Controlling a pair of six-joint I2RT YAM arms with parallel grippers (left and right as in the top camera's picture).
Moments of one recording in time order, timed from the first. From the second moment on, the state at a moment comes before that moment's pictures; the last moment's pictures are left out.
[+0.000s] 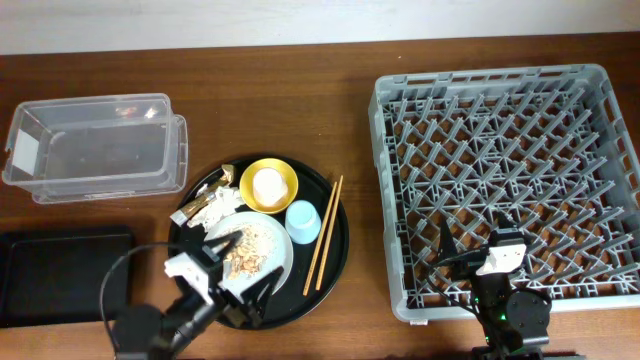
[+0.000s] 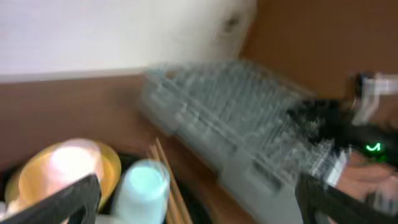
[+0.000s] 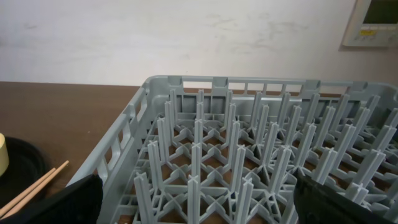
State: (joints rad) left arm -0.02 0.20 0.31 -0.27 0.74 -0.17; right arm 0.05 0.01 0.01 -0.07 -0.01 0.00
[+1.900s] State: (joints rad) left arm -0.02 1.70 1.04 -0.64 0.11 -0.13; right arm 0.05 0.01 0.01 -0.07 -0.01 0.00
